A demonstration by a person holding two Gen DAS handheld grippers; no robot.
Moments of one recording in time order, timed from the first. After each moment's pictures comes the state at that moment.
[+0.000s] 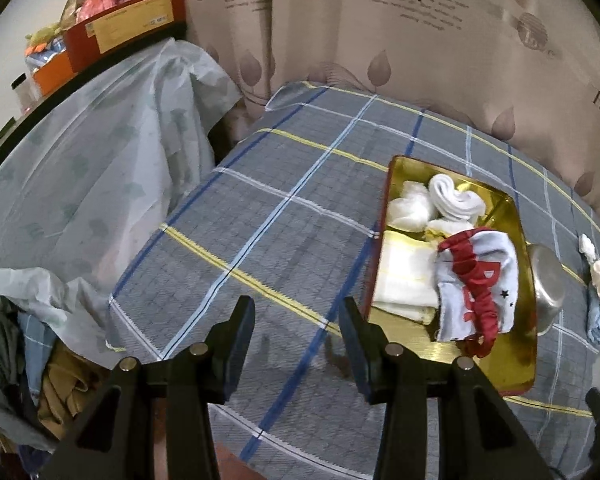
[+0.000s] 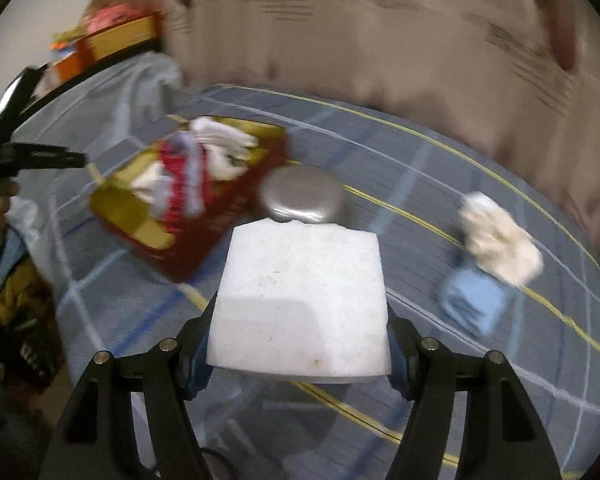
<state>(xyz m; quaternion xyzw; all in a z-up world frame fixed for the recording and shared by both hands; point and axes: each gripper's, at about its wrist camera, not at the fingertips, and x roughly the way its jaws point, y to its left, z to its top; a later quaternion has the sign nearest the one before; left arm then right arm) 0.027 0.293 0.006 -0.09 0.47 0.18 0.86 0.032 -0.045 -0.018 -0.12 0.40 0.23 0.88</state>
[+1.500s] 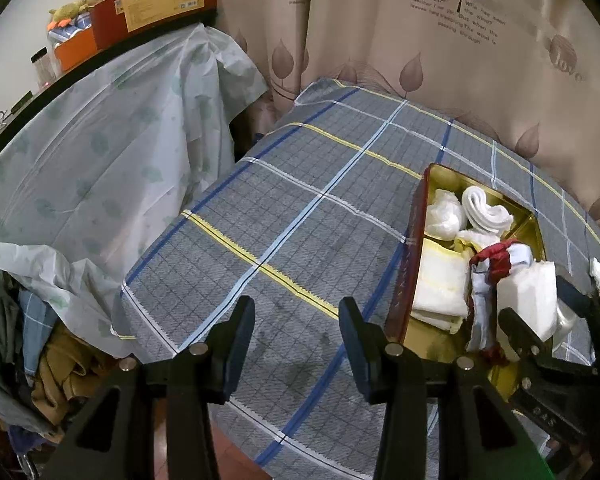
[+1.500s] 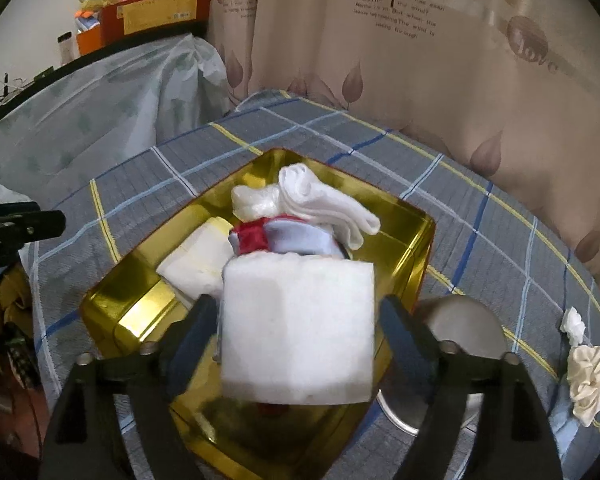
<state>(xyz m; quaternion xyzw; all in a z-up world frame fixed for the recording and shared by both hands) 0.019 0.317 0.000 -0.12 0.46 0.21 0.85 0.108 0.125 -0.042 -0.17 0.38 0.26 0.88</state>
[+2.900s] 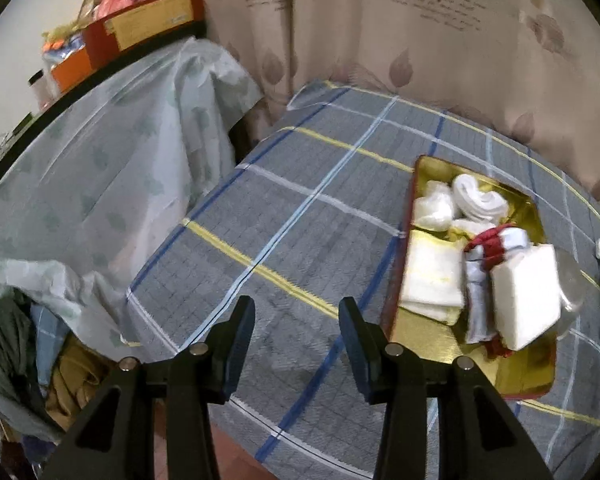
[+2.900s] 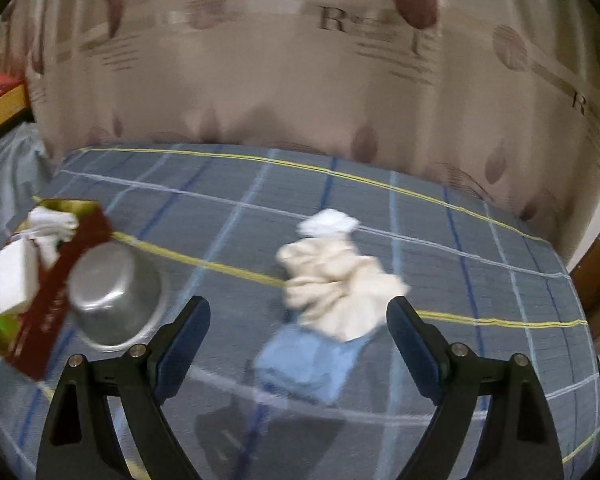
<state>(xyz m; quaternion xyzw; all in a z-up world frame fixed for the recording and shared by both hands) 0.020 0.297 0.005 -0.08 0.46 0.20 0.86 0.123 -0.161 -0.020 -0.06 0.36 0.01 0.93</state>
